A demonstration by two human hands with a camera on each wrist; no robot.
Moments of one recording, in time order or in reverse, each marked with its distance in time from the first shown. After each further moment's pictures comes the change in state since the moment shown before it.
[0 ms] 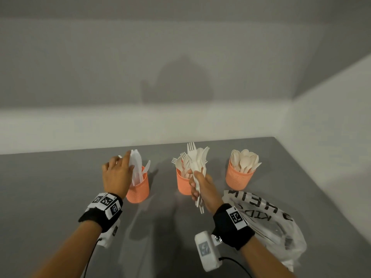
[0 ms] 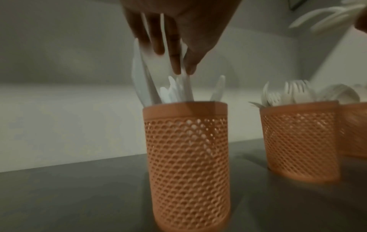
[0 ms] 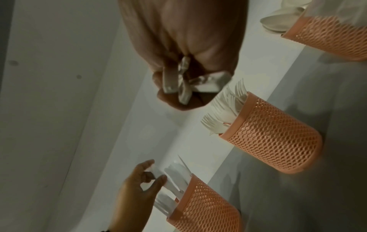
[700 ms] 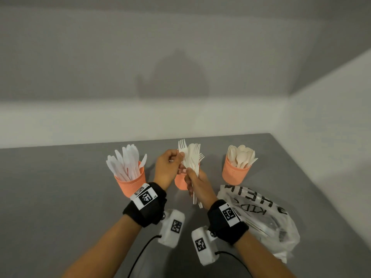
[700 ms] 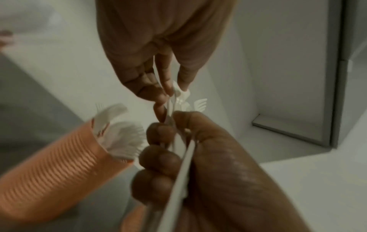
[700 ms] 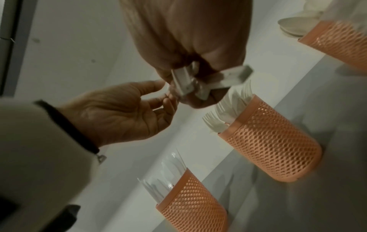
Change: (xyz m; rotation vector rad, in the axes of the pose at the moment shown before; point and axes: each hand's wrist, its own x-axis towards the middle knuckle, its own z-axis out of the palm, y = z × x) left_hand -0.011 0.139 -0.005 -1.208 -0.240 -0.351; right_hand 0.004 0.014 0.004 -0.202 0.032 -0.059
